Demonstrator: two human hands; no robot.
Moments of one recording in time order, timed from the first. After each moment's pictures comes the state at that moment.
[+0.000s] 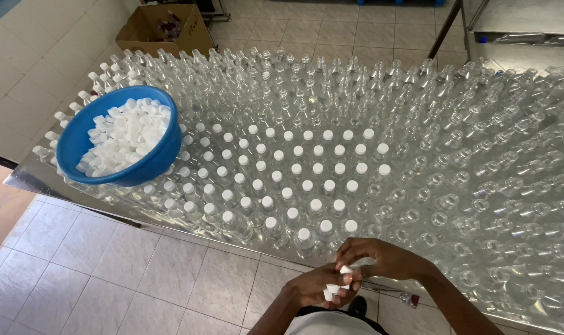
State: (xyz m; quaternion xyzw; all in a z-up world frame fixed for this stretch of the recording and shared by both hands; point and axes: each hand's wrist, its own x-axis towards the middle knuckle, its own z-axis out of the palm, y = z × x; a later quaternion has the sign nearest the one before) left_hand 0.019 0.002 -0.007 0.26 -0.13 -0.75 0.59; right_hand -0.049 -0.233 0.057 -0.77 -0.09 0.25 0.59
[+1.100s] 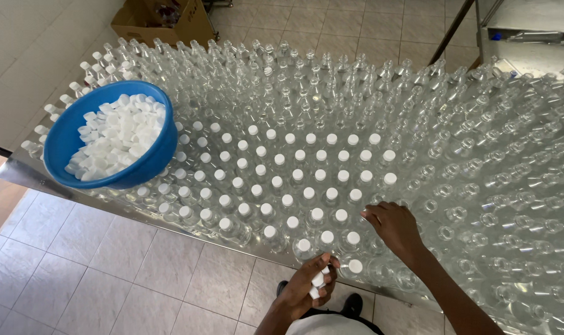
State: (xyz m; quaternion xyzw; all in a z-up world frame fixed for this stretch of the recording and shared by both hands) left_hand 0.031 0.006 0.019 0.33 0.05 -0.57 0.75; right_hand 0.012 -0.302 -0.049 -0.98 0.13 -0.02 0.16
